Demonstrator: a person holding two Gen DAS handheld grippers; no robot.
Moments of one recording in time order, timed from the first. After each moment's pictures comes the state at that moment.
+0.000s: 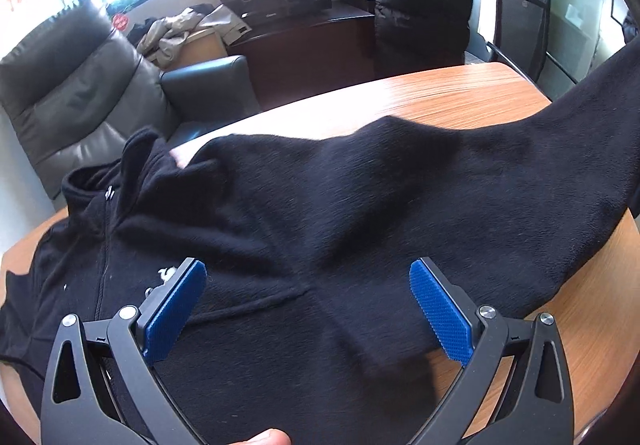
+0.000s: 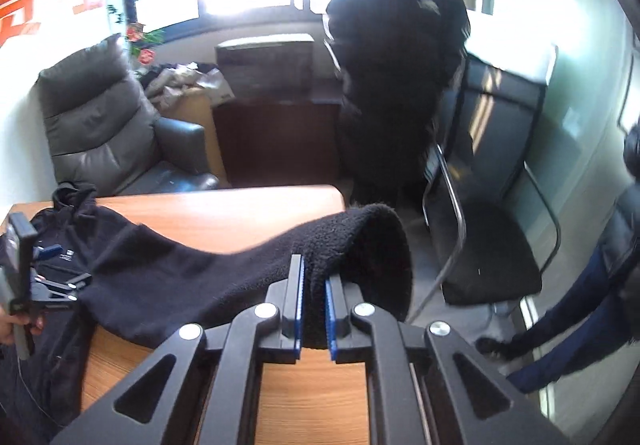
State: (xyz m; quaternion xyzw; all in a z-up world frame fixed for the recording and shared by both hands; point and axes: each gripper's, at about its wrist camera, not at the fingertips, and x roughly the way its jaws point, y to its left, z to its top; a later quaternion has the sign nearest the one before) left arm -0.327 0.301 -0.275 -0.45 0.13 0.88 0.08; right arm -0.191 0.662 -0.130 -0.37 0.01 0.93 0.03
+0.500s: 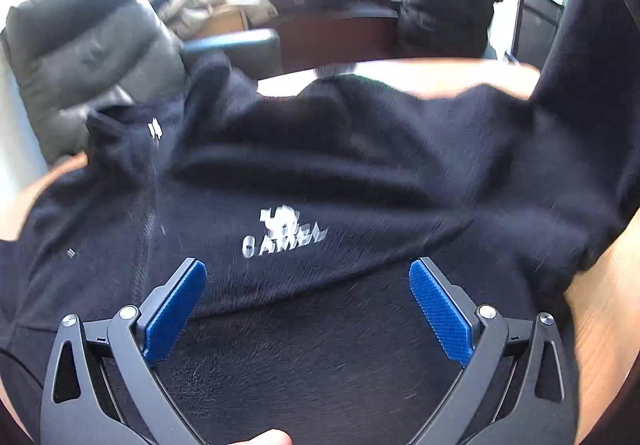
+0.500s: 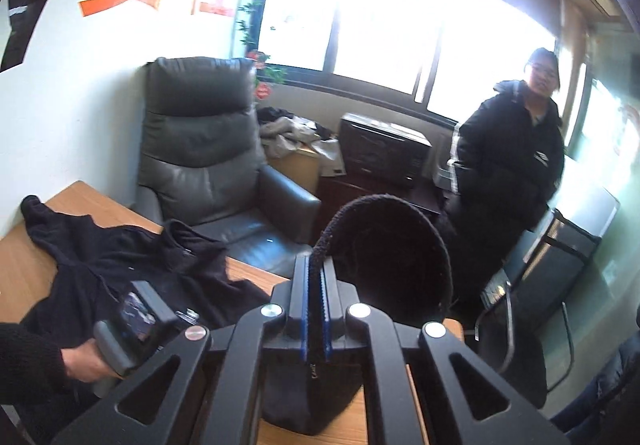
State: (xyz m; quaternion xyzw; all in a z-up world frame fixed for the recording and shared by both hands) left arm -0.327 0.184 -0.314 -0.46 0.09 0.88 0.11; right arm -0.227 0.368 -0.015 -0.27 -0.11 0.95 -0.10
